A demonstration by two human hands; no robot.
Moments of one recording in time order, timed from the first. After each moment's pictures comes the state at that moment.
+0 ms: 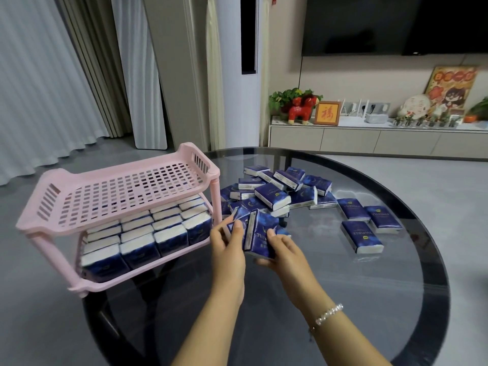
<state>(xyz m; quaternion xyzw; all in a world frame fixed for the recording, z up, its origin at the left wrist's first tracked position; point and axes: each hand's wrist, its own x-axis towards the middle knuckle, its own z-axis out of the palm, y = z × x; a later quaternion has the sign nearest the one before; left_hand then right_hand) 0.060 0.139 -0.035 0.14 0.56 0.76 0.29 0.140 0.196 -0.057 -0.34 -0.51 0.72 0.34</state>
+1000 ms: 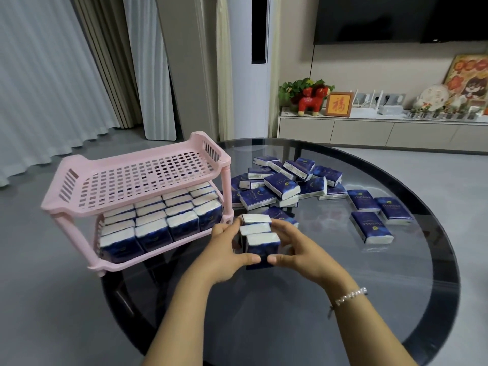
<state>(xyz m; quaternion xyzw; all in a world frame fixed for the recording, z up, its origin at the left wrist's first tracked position) 0.015 0.099 -0.037 0.44 0.76 0.35 0.31 0.166 0.218 -0.062 -0.22 -0.77 0.57 0.18</state>
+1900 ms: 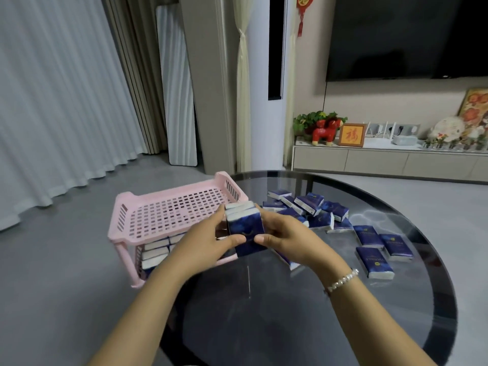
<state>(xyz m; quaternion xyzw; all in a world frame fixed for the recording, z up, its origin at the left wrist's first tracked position) -0.001 0.050 0.086 0.49 0.77 0.38 0.15 0.141 0.186 0.078 -0.13 -0.87 0.45 0.17</state>
